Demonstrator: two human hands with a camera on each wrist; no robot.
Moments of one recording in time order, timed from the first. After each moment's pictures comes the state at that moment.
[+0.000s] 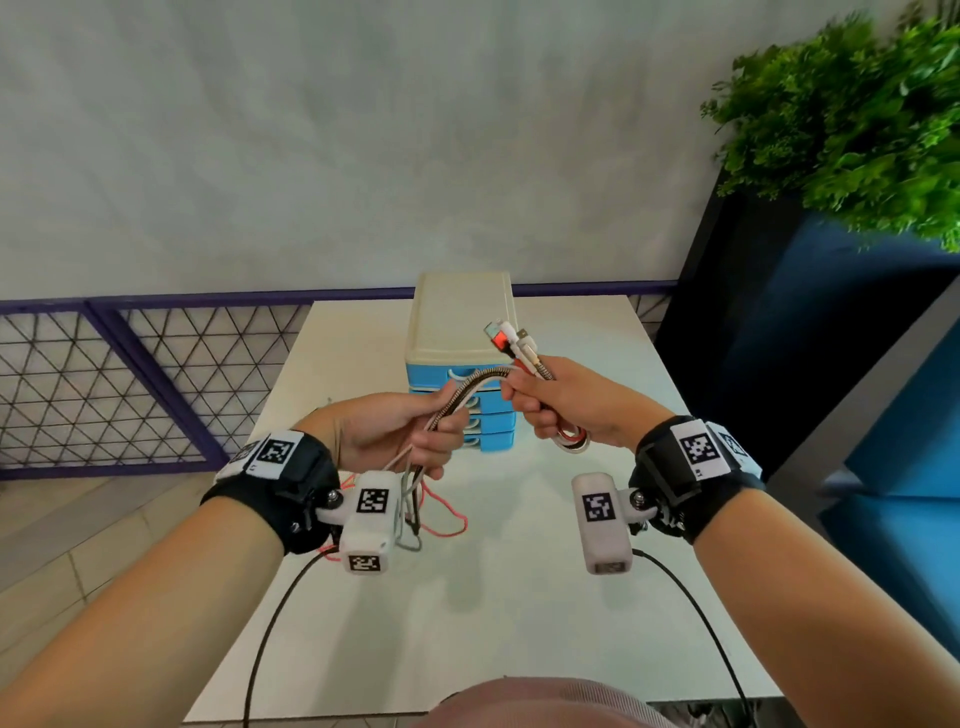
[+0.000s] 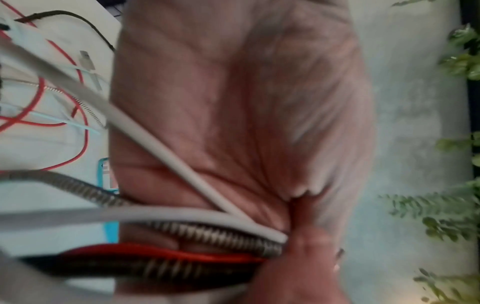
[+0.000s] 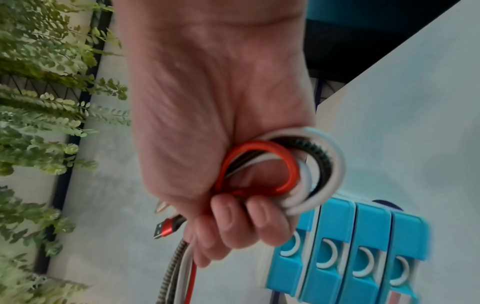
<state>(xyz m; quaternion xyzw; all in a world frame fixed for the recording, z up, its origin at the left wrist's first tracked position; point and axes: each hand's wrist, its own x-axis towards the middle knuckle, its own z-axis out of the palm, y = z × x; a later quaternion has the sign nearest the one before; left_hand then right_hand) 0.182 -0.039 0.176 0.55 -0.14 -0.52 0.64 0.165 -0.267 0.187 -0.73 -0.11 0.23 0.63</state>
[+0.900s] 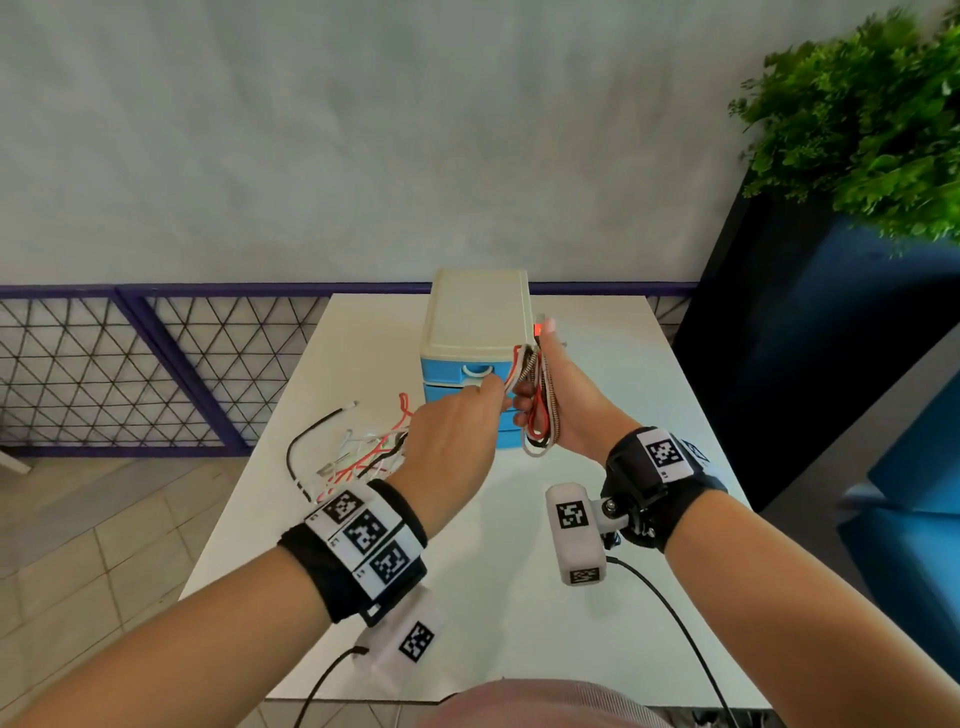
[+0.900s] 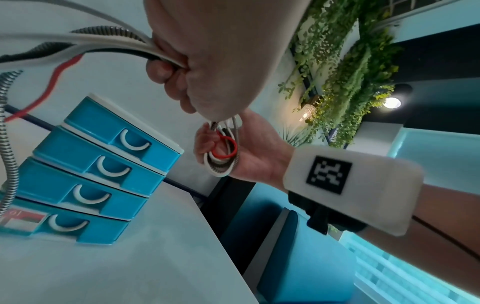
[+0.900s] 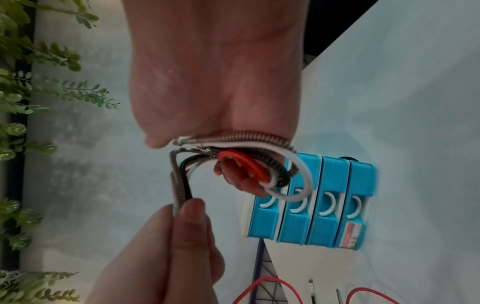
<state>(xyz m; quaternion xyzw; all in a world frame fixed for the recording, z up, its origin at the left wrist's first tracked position) 0.127 -0.106 0.184 0.99 -0.14 0.07 0.02 0.177 -0.238 0.171 -0.60 0.09 0.19 0.77</state>
